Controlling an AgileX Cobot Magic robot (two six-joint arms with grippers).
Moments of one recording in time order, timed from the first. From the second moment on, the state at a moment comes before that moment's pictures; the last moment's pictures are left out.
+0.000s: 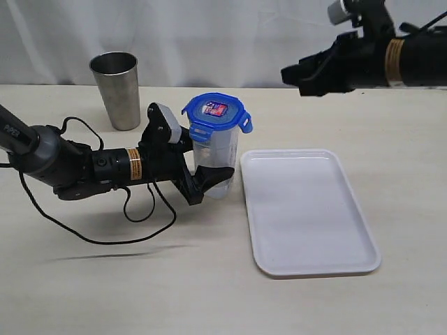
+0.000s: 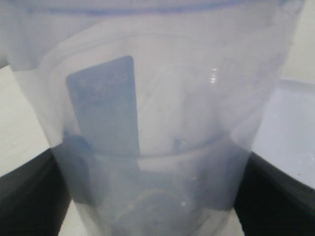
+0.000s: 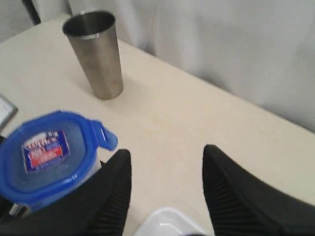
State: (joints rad) left arm -0.35 2.29 -1.07 0.94 -1.01 -0.33; right arm 0.09 1.69 -1.15 -1.69 -0.57 1.45
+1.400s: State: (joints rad) left arm -0.35 2.29 -1.07 0.96 -1.01 -0.34; right arm 0.74 1.91 -1.61 -0.29 0.84 -0.23
